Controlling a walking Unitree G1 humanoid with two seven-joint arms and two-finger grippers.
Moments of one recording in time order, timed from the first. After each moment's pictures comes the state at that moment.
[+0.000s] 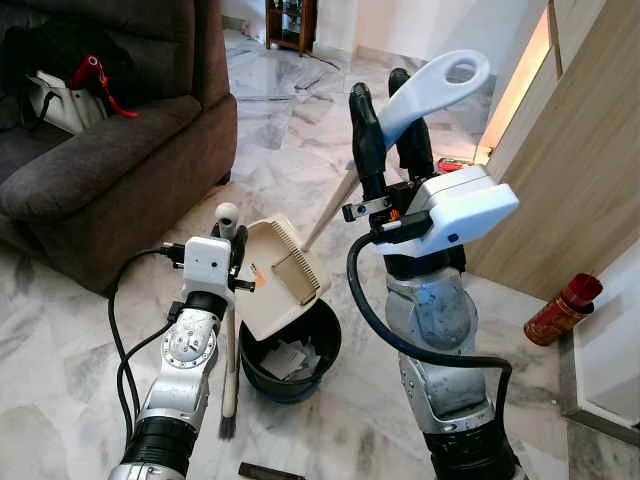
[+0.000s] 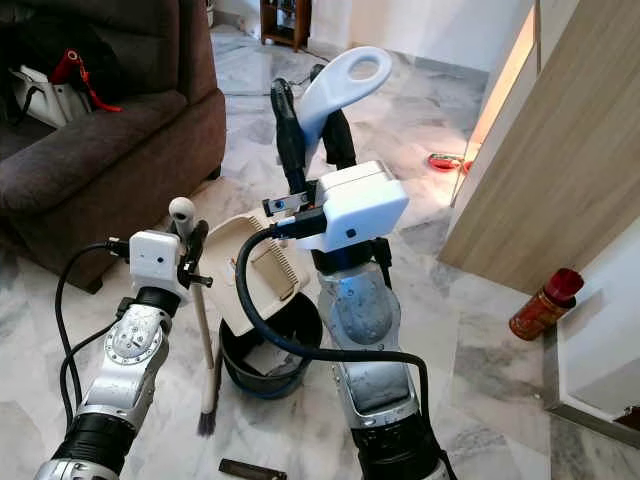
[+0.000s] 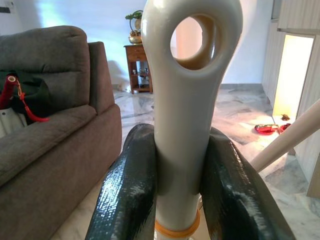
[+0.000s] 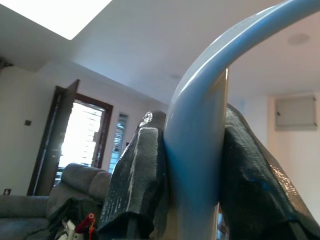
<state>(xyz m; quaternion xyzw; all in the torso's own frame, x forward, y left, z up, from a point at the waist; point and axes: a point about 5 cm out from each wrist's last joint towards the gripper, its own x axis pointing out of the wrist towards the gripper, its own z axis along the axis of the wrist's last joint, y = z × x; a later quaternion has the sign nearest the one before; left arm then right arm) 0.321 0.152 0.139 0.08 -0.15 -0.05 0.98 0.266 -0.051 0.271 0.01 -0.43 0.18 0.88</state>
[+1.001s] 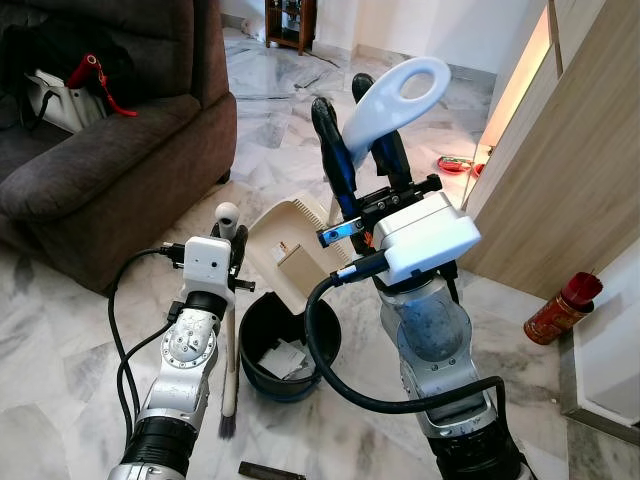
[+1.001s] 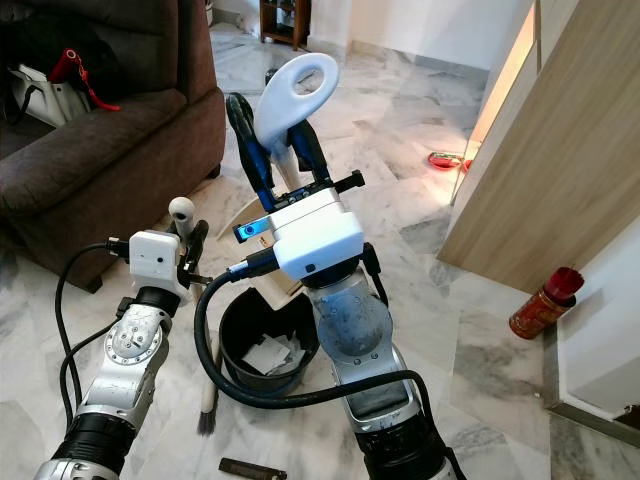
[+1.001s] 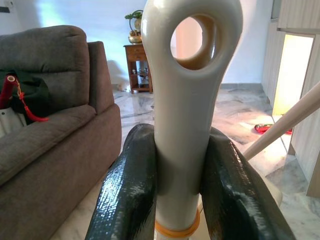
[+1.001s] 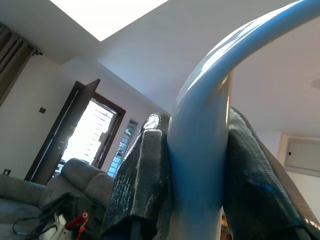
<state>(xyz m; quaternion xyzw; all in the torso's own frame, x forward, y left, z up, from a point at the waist) 0.321 0.152 0.139 0.08 -0.15 -0.05 0.98 0.257 -0.042 0.270 -0.08 -0.47 0.19 0.86</state>
